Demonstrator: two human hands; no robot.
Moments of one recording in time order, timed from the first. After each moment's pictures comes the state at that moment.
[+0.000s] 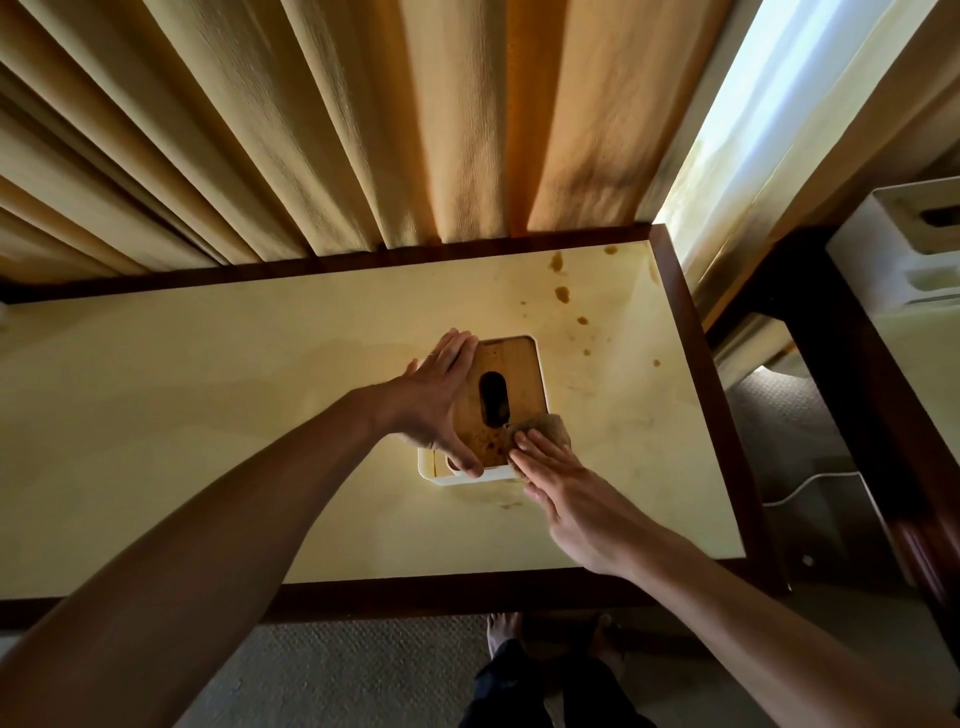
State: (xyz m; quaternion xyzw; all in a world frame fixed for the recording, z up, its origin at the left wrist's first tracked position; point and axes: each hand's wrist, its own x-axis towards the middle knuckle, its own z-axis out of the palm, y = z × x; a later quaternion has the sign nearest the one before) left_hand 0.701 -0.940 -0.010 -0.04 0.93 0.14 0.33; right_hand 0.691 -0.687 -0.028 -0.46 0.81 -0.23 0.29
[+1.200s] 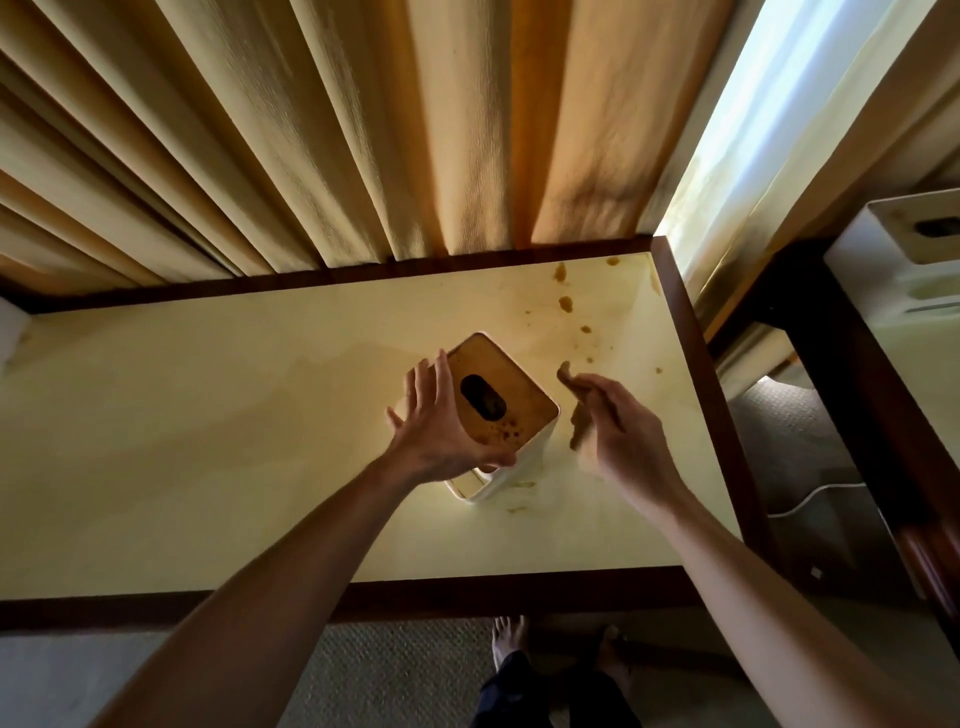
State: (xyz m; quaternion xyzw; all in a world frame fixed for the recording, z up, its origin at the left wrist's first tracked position) left_hand 0.735 -0.901 -0.029 -0.29 0.91 0.27 0.15; right_hand 0.653 -0.689 0.003 -0.14 0.78 -0.57 0.21
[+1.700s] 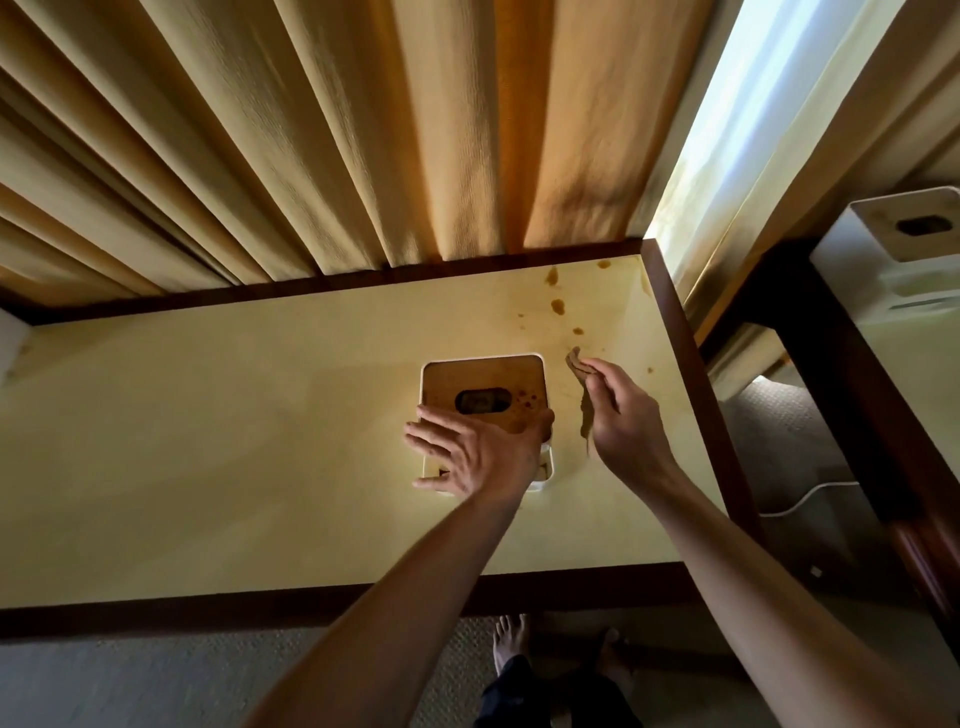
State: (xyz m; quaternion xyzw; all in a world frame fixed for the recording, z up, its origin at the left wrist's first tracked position) left_hand 0.711 -0.801 -0.012 -0.59 0.72 0.36 0.06; right_hand 0.637 -0.688 -0.001 -0.21 0.84 -0.48 0.12
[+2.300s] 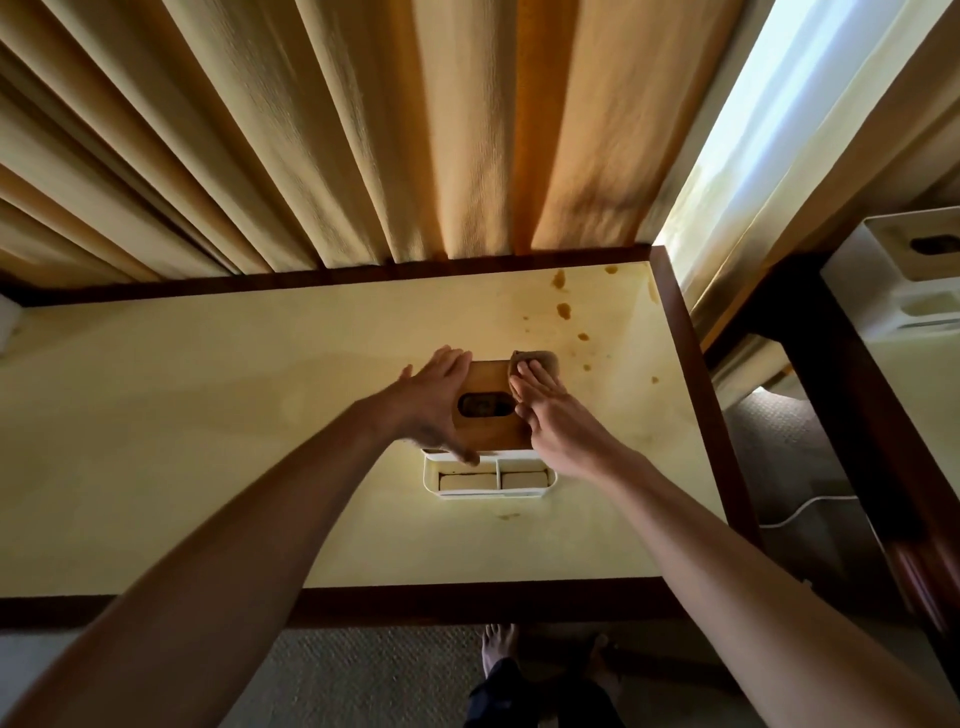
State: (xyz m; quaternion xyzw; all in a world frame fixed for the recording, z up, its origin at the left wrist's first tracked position) left_hand 0.701 -0.931 0.000 -0.11 0.94 0.12 0.30; right_hand 0.627 -0.743 -0.022 -0.41 0.85 -0.23 0.25
